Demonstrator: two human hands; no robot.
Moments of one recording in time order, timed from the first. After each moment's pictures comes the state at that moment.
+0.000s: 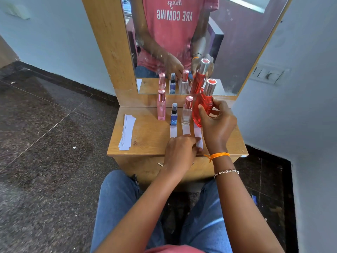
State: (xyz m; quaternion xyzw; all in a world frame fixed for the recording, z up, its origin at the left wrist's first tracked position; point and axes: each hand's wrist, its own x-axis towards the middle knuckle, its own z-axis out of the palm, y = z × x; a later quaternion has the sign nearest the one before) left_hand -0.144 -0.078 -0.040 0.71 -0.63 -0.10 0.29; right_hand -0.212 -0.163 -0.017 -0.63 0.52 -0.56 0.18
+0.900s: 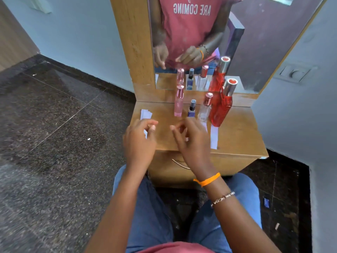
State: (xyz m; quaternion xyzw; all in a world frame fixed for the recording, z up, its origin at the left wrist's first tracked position) left_hand -0.044 -0.021 -0.016 0.81 -0.40 -0.06 0.42; right_hand -0.163 -0.089 -0.034 -0.79 0.36 -0.44 0.21
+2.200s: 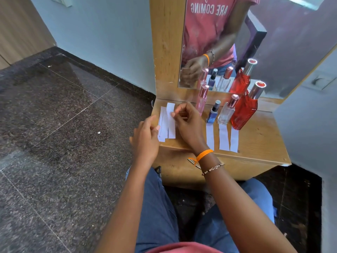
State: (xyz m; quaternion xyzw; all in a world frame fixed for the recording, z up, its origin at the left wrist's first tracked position) left_hand -0.005 -0.008 -0.042 0.84 -0.34 -0.12 0.40; right_hand -0.087 -0.108 -0.035 -0.70 0.34 -0.41 0.47
